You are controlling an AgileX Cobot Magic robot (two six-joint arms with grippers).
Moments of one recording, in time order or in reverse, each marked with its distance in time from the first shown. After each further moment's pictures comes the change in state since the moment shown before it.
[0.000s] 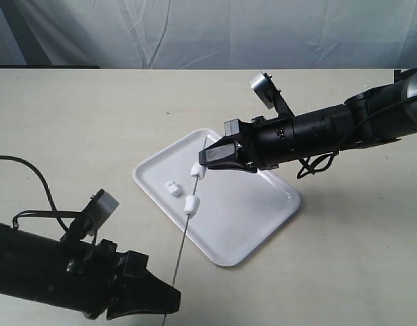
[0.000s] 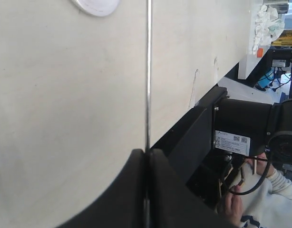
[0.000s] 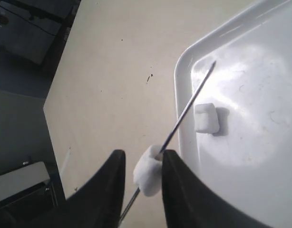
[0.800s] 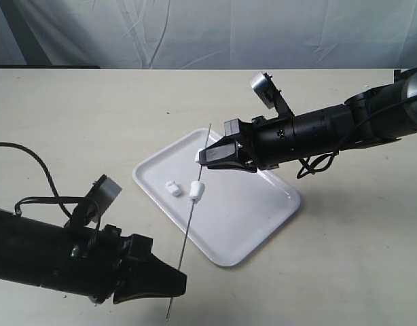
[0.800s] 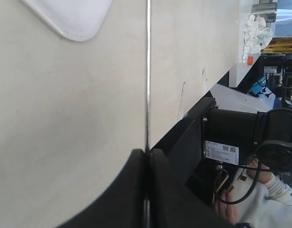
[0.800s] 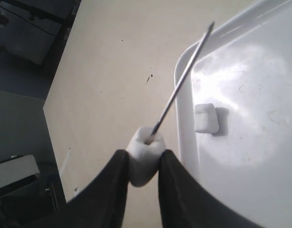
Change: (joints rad) left arm 0.000 -0.020 -0.042 0.000 -0.004 -0.029; right arm 0.000 0.000 0.000 -0.001 0.001 0.001
